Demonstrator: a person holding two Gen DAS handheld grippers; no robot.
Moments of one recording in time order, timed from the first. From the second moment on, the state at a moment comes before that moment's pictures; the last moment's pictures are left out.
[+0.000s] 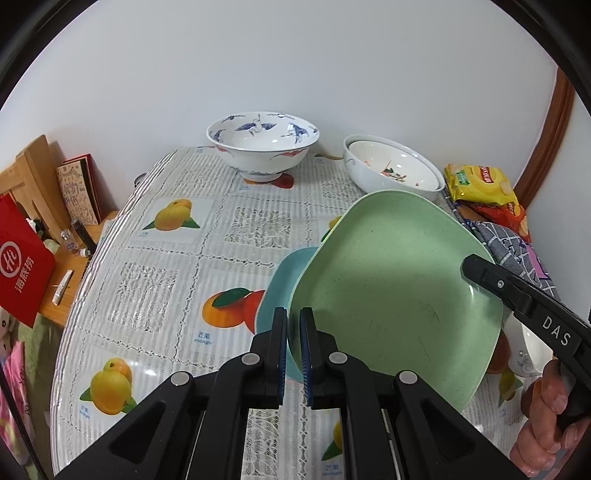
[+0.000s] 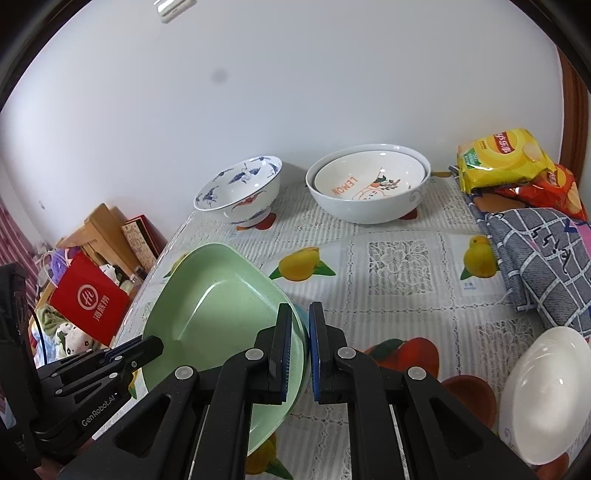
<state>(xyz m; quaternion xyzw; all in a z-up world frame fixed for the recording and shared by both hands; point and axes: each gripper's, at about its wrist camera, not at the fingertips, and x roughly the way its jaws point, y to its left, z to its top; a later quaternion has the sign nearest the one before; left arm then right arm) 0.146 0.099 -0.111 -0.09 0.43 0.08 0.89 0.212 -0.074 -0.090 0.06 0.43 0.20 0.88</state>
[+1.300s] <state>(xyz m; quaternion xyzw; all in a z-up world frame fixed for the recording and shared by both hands) 0.169 0.116 -0.156 -0.09 0.46 0.08 0.88 0.243 -0.040 -0.141 0.01 0.44 0.18 0.88</state>
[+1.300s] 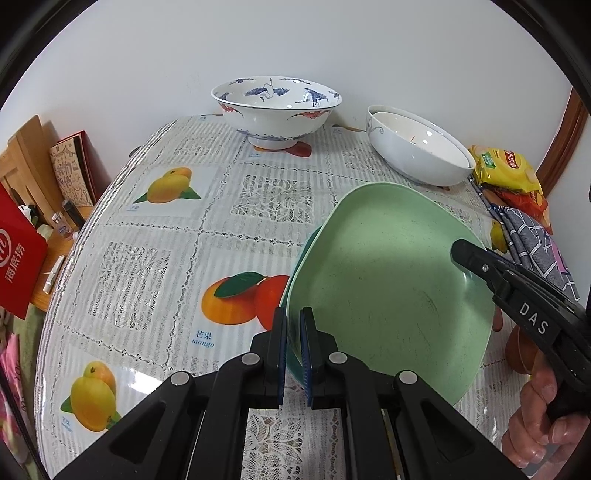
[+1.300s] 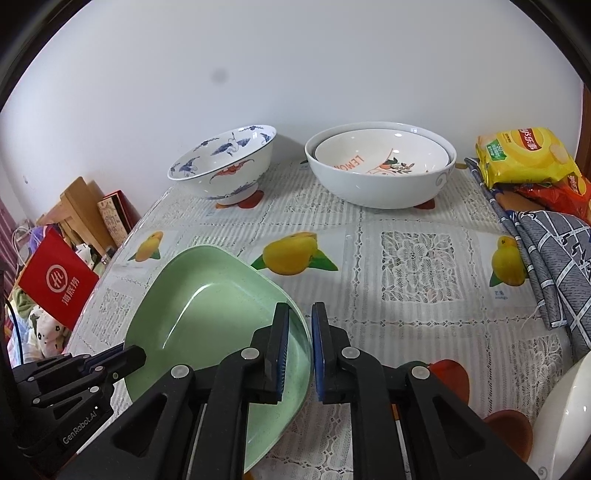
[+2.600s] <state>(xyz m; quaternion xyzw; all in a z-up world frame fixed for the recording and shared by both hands) 0.115 0.008 -0.095 -0.04 0.43 0.01 0.90 0.111 -0.252 -0.059 0.08 0.37 -0.11 0.92</state>
